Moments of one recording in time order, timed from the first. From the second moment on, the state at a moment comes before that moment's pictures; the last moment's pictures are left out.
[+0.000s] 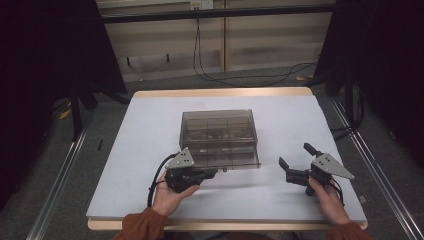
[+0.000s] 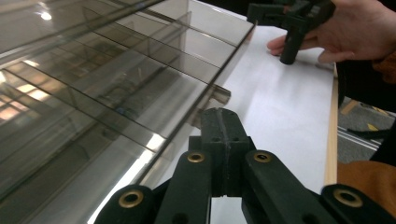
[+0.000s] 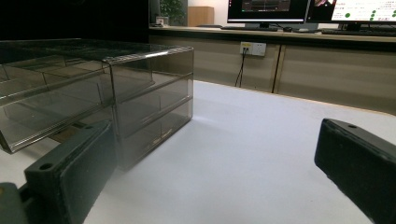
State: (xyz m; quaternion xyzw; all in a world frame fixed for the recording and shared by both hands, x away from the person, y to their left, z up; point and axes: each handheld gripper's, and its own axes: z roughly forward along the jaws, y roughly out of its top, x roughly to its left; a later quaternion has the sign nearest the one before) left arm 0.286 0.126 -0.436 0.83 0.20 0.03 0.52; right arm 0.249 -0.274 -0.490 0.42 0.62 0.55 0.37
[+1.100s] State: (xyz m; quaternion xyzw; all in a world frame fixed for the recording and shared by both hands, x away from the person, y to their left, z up) left arm 0.298 0.128 -0.439 0.83 0.21 0.04 0.51; right arm 0.250 -0.274 -0.490 0.42 0.62 0.55 0.37
